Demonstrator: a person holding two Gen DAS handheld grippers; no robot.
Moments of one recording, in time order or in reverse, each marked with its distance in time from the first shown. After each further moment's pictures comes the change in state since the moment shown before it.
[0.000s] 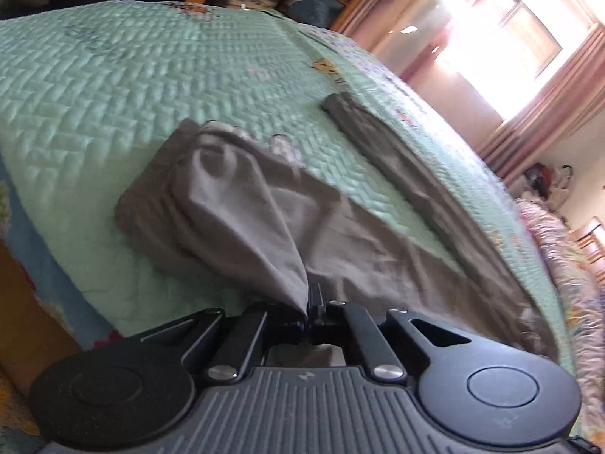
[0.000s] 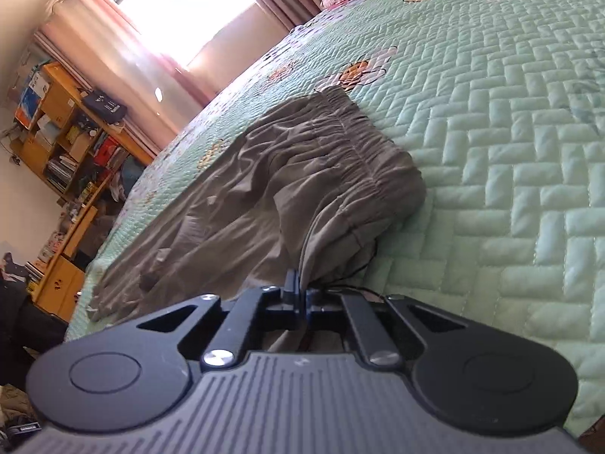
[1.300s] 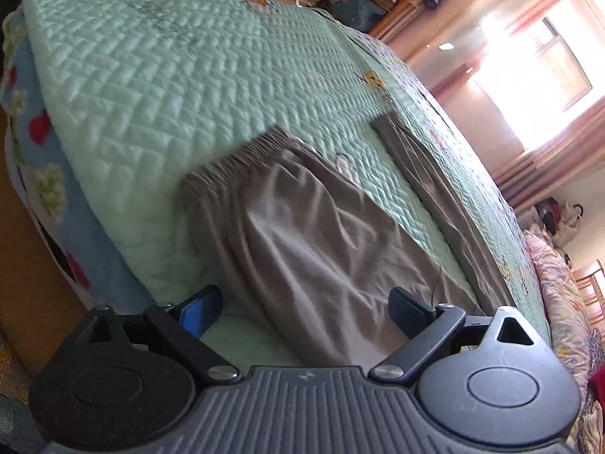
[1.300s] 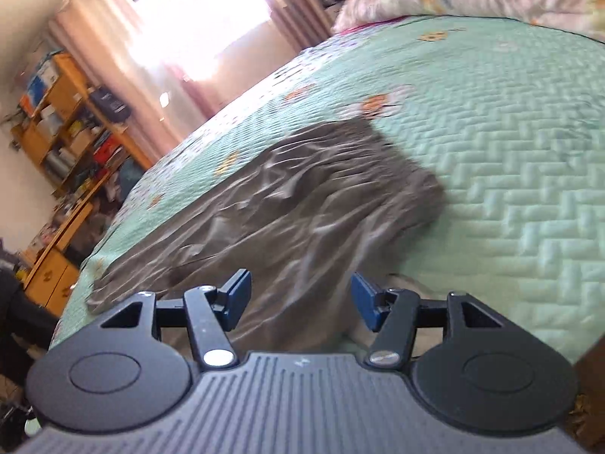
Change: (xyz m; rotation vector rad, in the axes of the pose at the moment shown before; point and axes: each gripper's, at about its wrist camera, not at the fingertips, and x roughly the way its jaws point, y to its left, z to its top) left arm -0.015 0.045 0.006 -0.131 0.029 0.047; right arm -0.049 0.035 -0.019 -0.080 -0.074 -0.072
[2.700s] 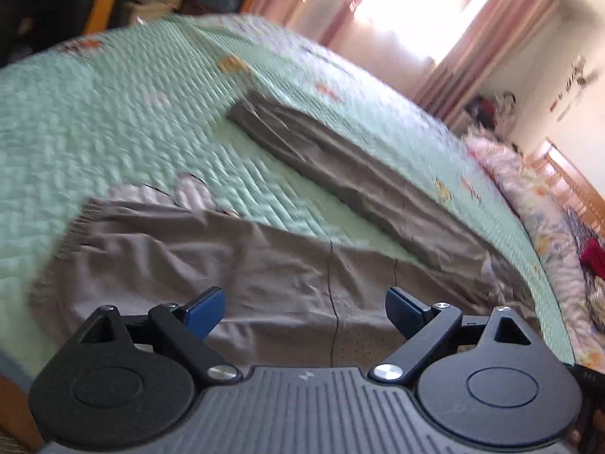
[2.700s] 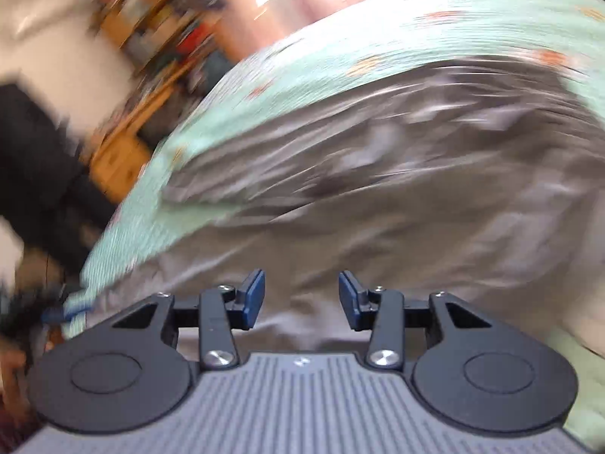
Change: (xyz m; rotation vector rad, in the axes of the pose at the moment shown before) left arm -0.013 -0.090 0.013 0.374 0.058 -0.120; right arm 0.034 0.098 -0.008 -0.175 0.286 0.215
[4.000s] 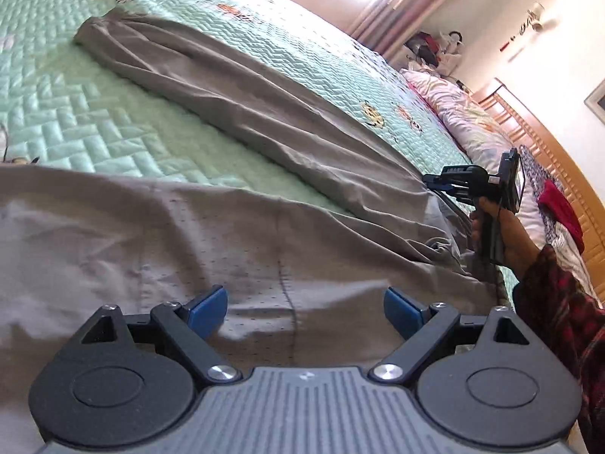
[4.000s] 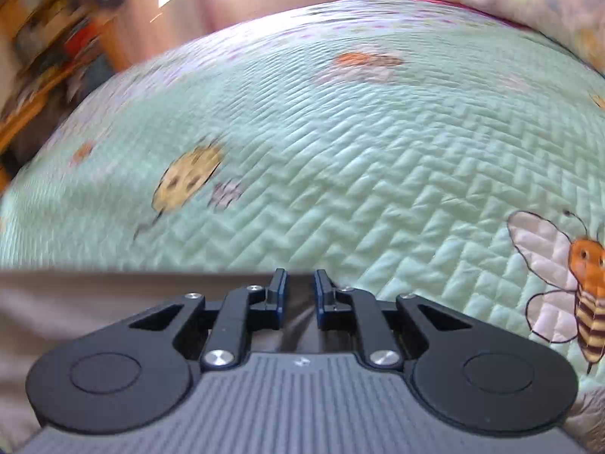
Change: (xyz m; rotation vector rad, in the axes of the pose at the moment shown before) left arm 0.134 -0.084 -0.010 0.087 0.226 -0.235; right arm 0.256 -0.085 0.238 -0.085 -0.015 -0.346
